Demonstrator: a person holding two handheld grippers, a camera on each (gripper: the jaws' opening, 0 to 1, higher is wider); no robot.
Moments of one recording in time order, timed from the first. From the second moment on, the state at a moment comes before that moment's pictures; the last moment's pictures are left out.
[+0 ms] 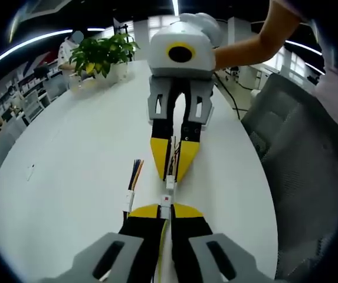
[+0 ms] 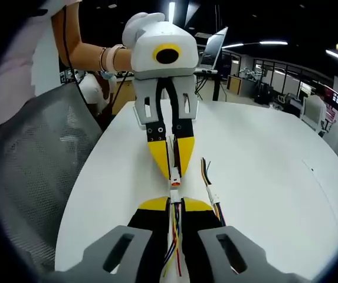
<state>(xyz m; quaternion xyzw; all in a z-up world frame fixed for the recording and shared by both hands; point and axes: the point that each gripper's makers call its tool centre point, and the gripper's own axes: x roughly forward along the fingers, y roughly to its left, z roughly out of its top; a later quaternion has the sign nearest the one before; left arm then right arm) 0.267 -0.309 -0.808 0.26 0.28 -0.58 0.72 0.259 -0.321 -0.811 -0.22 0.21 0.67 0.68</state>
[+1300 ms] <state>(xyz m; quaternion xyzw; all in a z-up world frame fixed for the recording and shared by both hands) 0.265 -0.317 -0.818 0.26 0.29 -0.58 0.72 0.262 -0.321 -0.818 -0.21 0.21 0.67 0.68</state>
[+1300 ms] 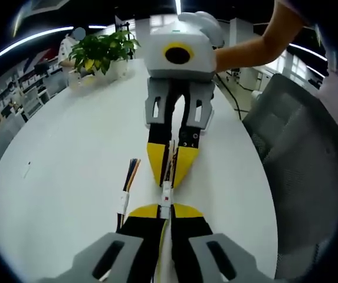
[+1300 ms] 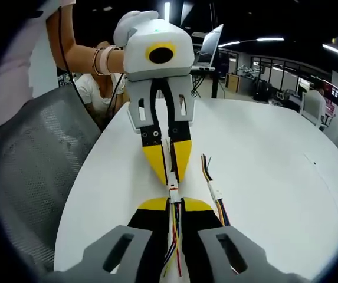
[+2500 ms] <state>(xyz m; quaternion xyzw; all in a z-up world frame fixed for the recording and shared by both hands) 0.264 -0.313 -0.822 0.27 0.29 -0.58 0.71 0.256 -0.319 -0.821 -0.20 0.22 0.67 0.68</state>
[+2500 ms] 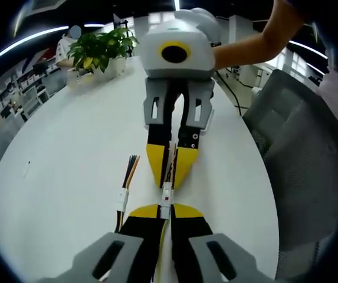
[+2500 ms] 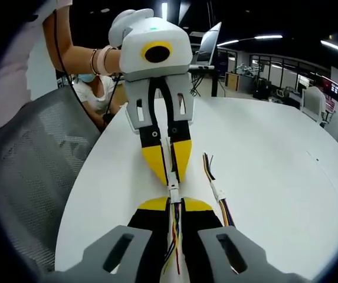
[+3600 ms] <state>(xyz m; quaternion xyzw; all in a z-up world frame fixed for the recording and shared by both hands) 0.259 -0.320 -0.824 0.30 0.29 -0.59 0.69 0.252 -0.321 -0.832 -0.24 0.24 0.68 0.65</state>
